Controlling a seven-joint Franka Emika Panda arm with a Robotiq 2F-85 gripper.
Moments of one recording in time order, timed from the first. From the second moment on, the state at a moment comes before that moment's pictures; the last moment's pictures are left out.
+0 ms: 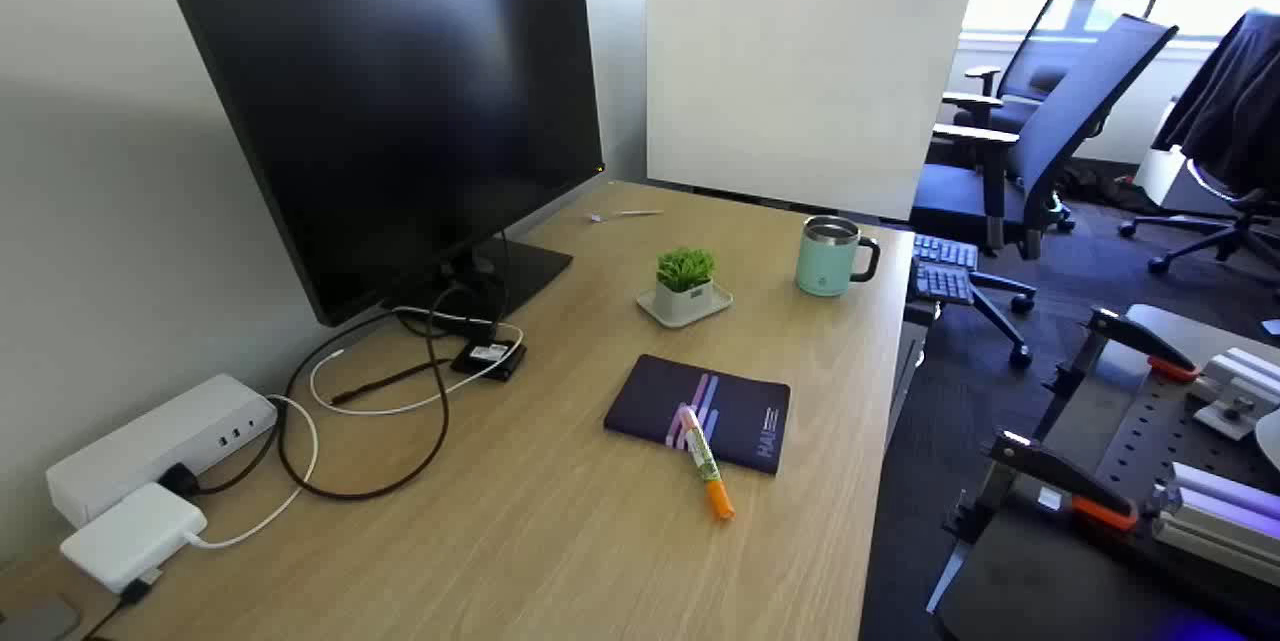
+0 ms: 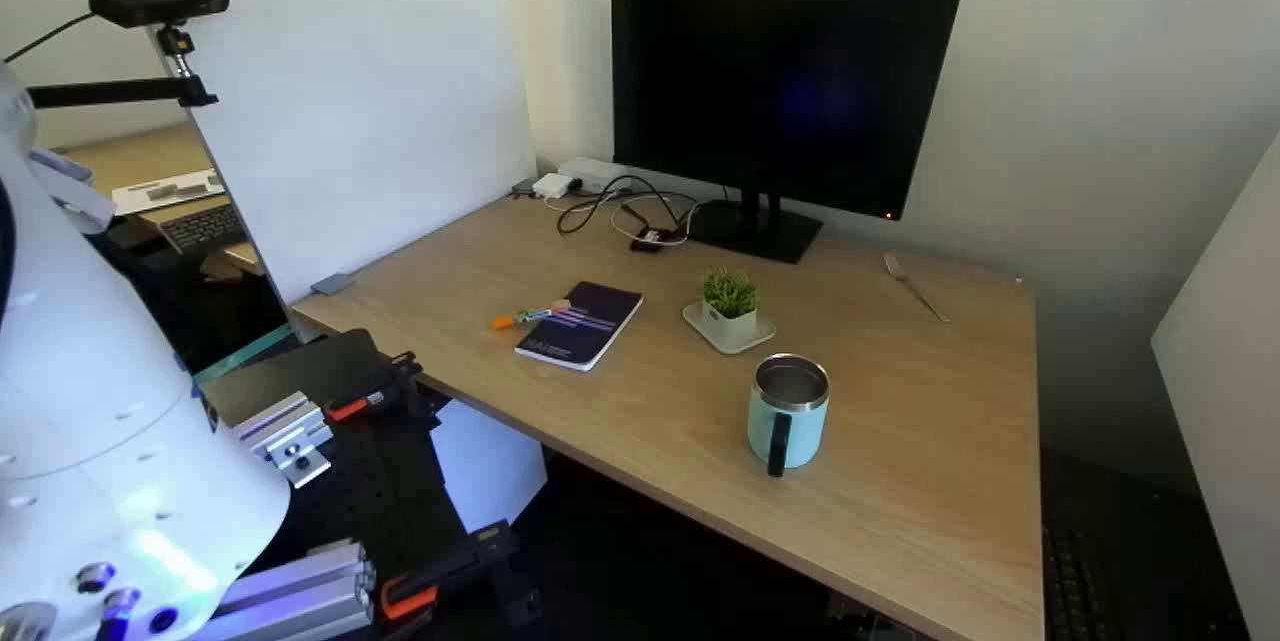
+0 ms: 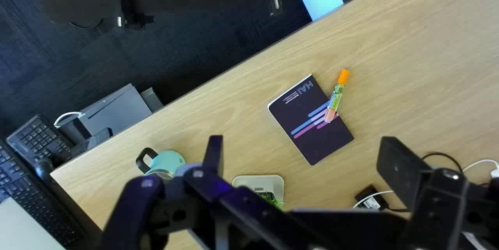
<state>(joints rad) 0.07 -0.88 0.14 -2.52 0.14 1.67 0.25</state>
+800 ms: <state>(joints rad) 0.07 -0.88 0.14 -2.53 0.14 1.67 0.25</state>
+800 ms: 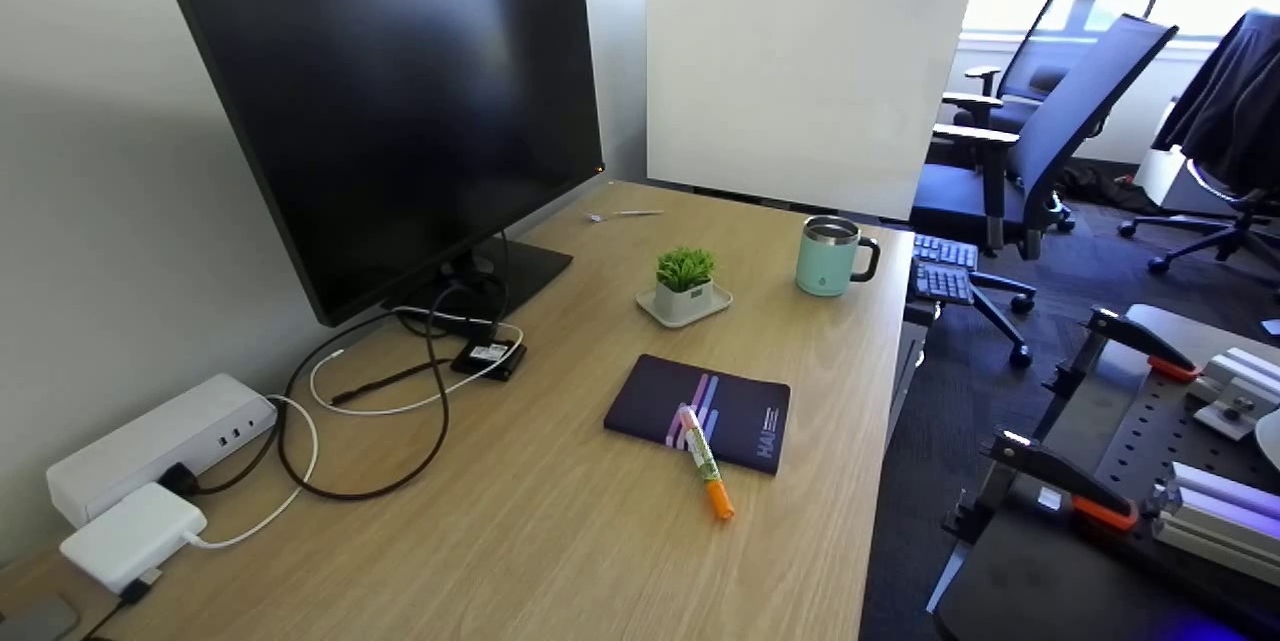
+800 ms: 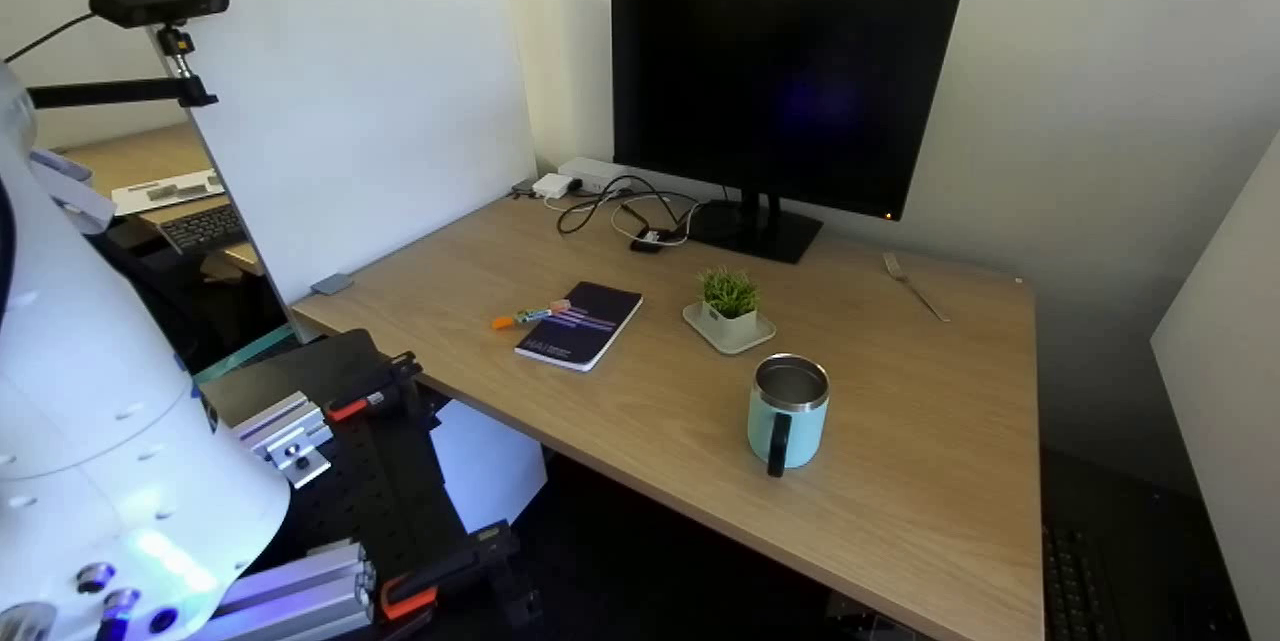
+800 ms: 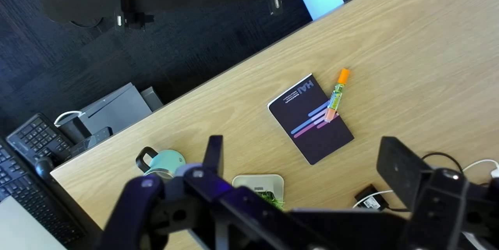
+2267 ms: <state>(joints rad) 0.17 -0.07 0.39 -2.59 0.21 2.52 0.62</state>
